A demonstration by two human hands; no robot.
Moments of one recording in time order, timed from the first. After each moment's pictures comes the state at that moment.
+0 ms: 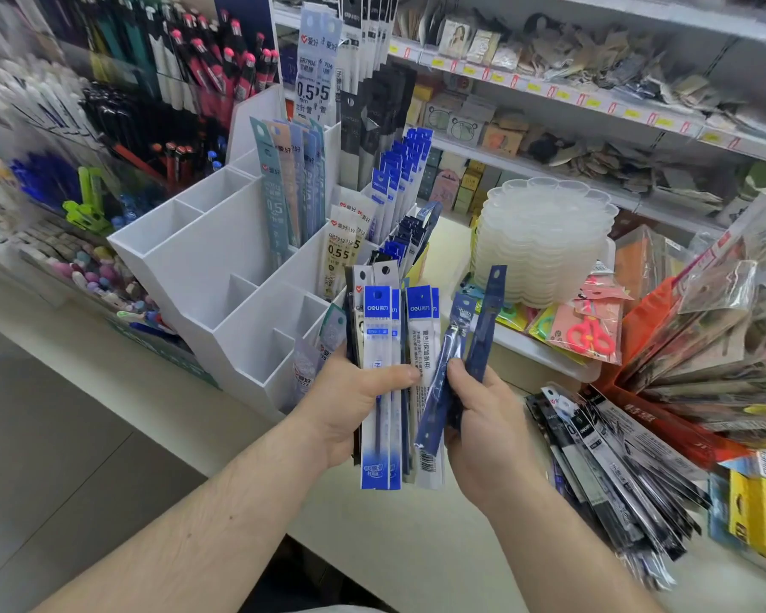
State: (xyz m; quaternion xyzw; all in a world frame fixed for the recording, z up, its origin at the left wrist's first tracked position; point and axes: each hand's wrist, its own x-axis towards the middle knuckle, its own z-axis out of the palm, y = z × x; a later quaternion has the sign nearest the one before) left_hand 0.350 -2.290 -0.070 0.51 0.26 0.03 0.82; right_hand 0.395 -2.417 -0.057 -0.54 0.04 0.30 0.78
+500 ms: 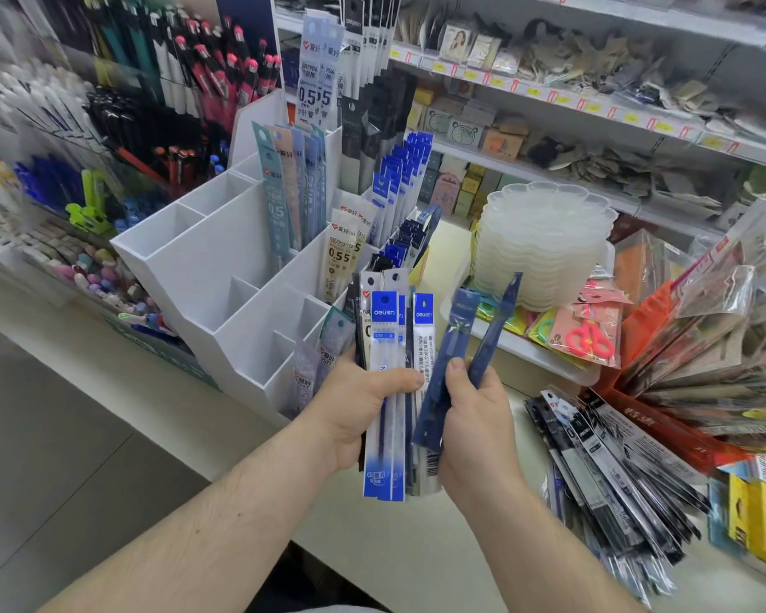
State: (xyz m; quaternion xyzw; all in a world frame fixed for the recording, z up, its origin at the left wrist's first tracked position) left_hand 0.354 -2.295 -0.070 0.51 0.28 0.03 0.81; right_hand 0.389 -2.404 -0.055 -0.59 0.07 0.23 0.77
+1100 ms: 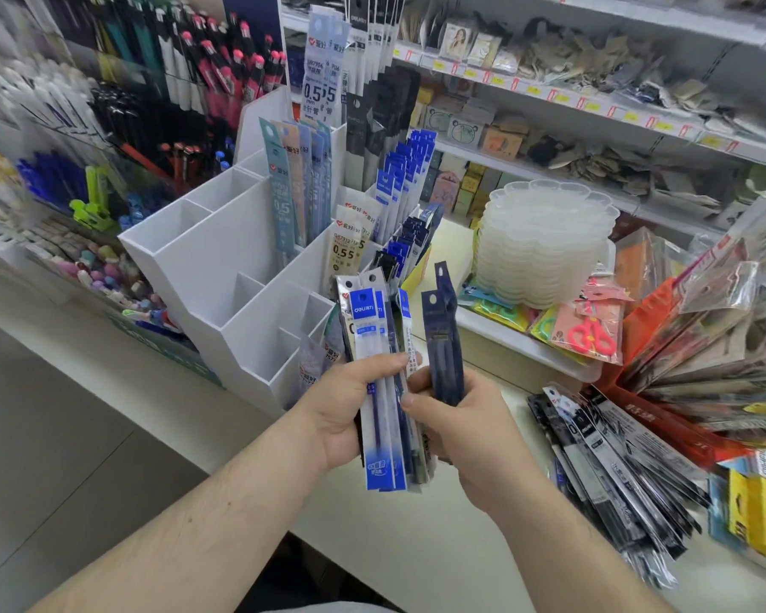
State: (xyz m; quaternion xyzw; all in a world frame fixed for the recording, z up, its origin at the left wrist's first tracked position) left_hand 0.346 -2.284 -0.073 0.38 0.29 -0.04 0.87; right_hand 0.387 -2.417 -0.049 -0.70 -0.08 0.32 0.63
